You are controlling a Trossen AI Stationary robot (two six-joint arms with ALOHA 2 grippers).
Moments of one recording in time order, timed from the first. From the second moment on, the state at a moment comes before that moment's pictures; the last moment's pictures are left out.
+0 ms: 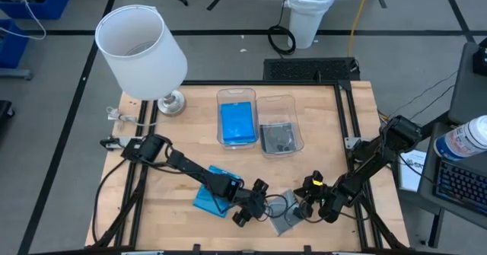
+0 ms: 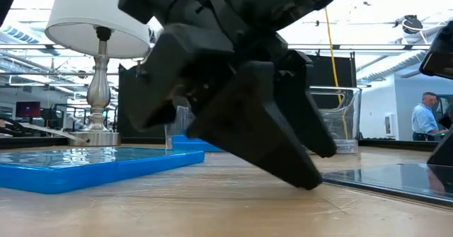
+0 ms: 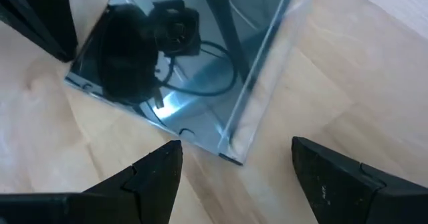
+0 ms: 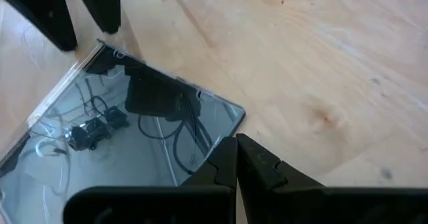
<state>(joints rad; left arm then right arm) -0.39 2.22 1.48 -0.13 -0.05 0.33 0.87 1.62 0.49 0.02 0.69 1.29</state>
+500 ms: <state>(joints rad) -0.37 2.25 1.48 -0.09 -0.20 0.39 0.86 1.65 0.48 0.10 0.68 1.26</state>
